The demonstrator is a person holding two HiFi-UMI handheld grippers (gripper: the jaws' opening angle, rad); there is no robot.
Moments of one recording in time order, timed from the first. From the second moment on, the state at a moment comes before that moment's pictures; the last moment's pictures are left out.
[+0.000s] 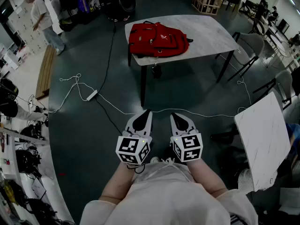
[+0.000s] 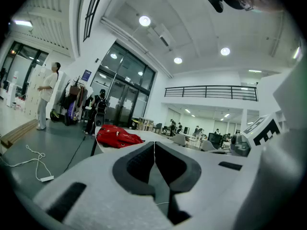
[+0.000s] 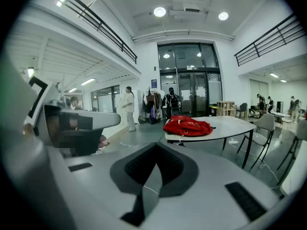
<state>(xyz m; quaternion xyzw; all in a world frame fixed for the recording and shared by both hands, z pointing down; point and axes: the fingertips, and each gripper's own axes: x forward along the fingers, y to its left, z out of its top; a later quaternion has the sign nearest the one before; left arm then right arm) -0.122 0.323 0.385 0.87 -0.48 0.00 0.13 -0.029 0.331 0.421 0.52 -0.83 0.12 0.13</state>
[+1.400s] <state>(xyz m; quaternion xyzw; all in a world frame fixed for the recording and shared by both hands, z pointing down) -0.081 0.178 0.416 0.86 -0.49 0.02 0.15 0.013 0.177 0.447 0.49 -0.85 0.14 0.13</state>
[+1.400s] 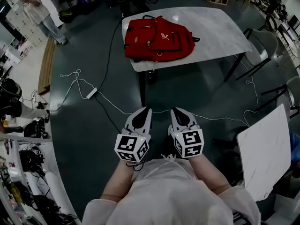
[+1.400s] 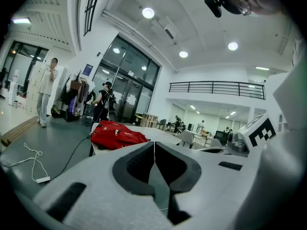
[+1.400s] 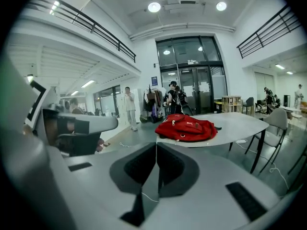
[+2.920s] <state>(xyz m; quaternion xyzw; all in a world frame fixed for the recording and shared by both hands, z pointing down) -0.100 -0.174 0.516 0.85 -0.46 0.13 0.22 -0.001 -0.141 0.553 0.47 -0.81 0.26 0.25</state>
